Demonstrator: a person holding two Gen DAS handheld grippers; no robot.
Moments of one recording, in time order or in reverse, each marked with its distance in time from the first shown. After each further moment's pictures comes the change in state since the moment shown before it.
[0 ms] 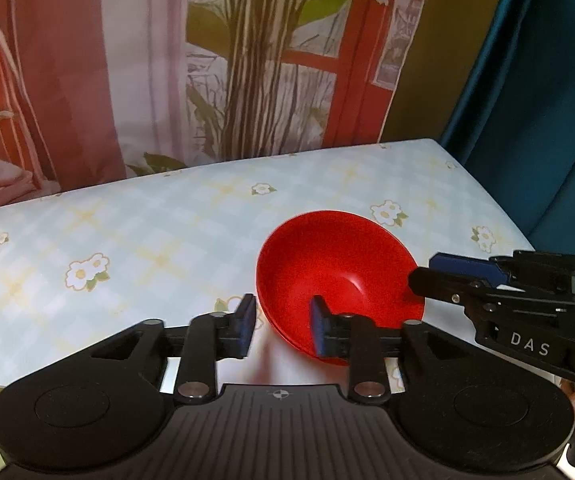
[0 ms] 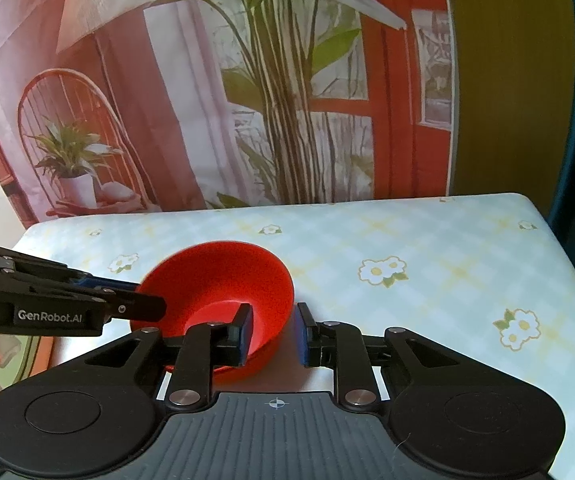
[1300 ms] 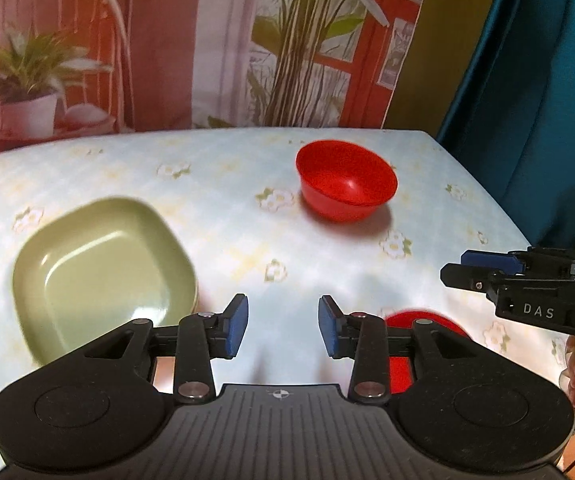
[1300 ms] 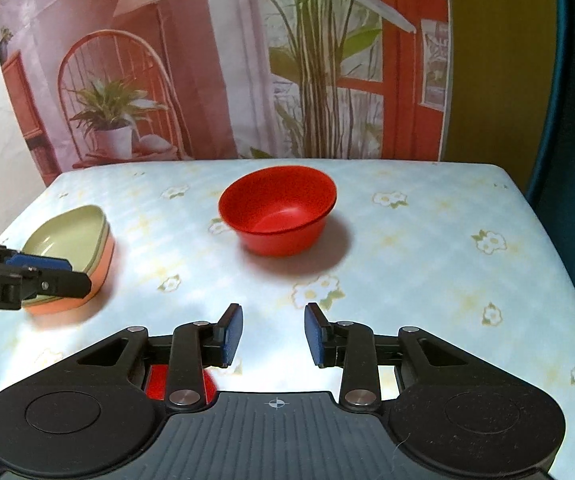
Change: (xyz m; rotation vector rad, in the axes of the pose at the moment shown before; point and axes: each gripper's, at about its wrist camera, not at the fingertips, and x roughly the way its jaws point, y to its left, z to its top) left arm -0.127 0.018 -0.115 -0.086 -0.051 0.044; right arm -0.096 0.051 -0.077 -0.076 0.048 -0.024
